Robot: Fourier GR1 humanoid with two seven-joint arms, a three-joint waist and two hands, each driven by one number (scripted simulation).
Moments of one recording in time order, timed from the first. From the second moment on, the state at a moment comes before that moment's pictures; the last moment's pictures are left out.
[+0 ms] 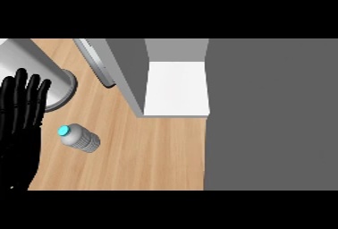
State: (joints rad) left arm -0.01 0.11 -0.01 -2.10 -0.02 0.02 -0.03; right arm -0.02 -0.10 -0.01 -2.10 -0.02 0.00 0.02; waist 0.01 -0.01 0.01
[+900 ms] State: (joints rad) left arm 0.28 0.00 -0.10 -2.34 -0.05 0.47 0.16; right arm 0.42 -0.13 0.07 -2.41 -0.20 0.19 0.12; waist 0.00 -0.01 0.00
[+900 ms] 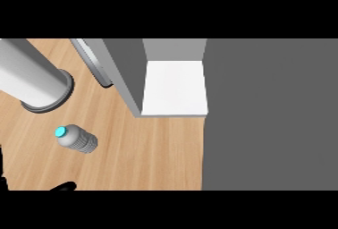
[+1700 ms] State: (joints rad) left arm 0.47 0.01 -0.30 -2.42 -0.13 0.57 0.12; right arm 0.64 -0.12 0.05 -2.43 -0.20 0.31 0.00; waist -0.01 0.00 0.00
